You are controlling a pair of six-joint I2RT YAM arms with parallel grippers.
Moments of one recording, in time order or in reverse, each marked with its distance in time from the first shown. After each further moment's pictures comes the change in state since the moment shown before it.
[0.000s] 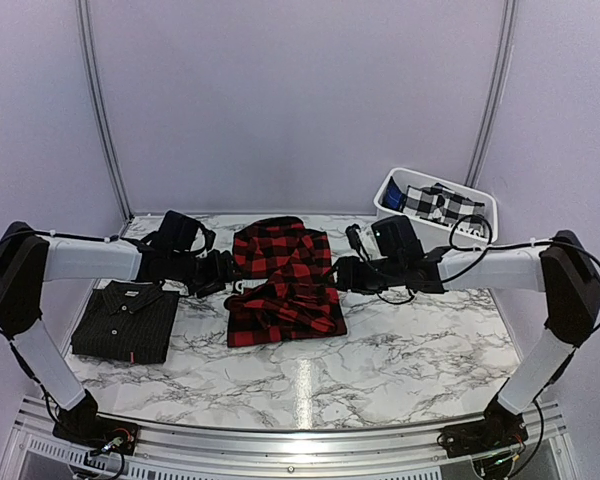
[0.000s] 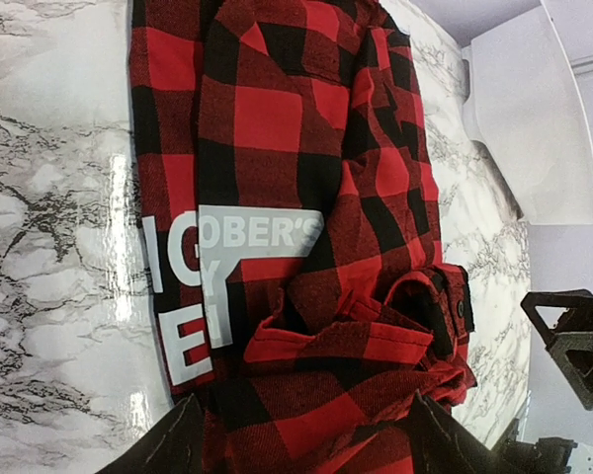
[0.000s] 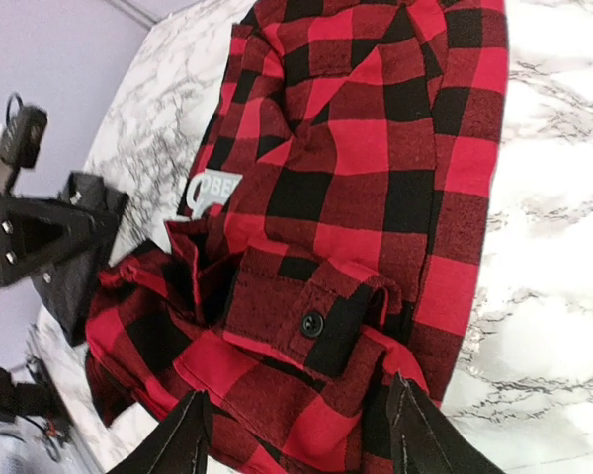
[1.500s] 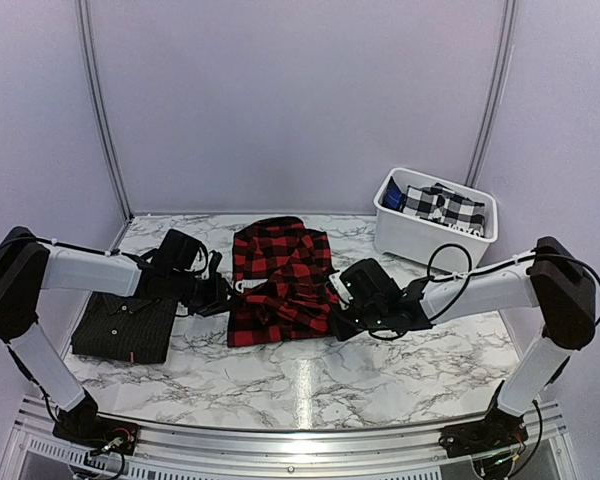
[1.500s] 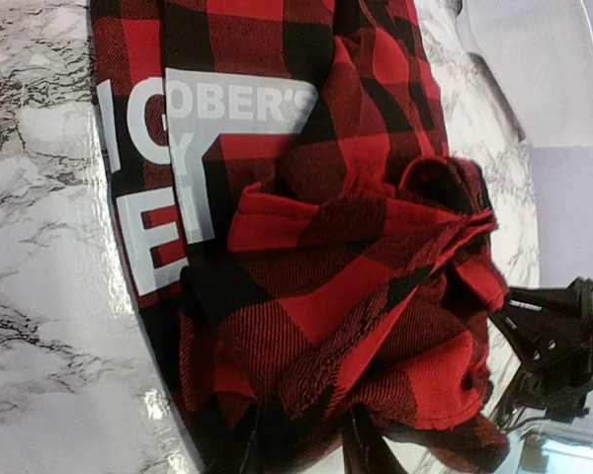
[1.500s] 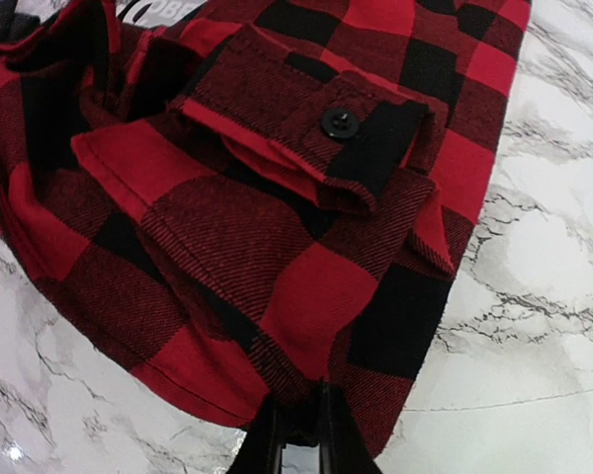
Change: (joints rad) left arm -0.037 -0.038 -0.126 0.015 0.100 0.056; right arm 0.259 0.012 -0.111 -0.085 0.404 -0.268
